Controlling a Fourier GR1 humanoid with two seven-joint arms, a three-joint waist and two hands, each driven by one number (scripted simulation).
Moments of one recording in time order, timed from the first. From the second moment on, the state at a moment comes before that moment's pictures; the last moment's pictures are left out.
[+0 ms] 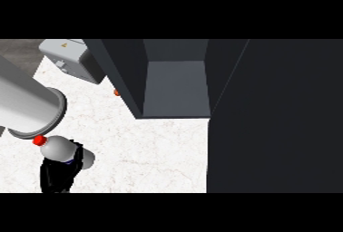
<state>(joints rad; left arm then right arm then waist) -0.10 0.10 0.36 -0.75 0.44 -0.27 -0.79 1.14 -0.10 -0.07 -2.47 -0.17 0.58 -0.43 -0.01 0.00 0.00</state>
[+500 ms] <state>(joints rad) -0.18 0.04 0.26 -0.75 0.35 -0.25 -0.82 1.13 -0.09 -0.09 -2.45 -0.16 0.60 -0.46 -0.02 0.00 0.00</state>
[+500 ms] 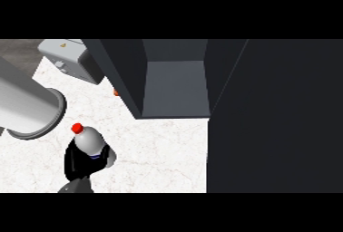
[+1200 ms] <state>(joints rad) -0.16 0.00 -0.01 -1.08 0.37 -0.13 -0.66 1.10 -0.08 -0.08 -2.43 -0.17 0.59 -0.45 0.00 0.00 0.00</state>
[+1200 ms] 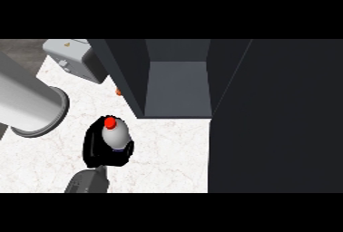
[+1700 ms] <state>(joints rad) -0.15 0.00 -0.33 -1.45 0.40 0.17 -0.45 1.09 -0.08 -0.10 -2.43 -0.18 0.59 -0.44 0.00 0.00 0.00</state>
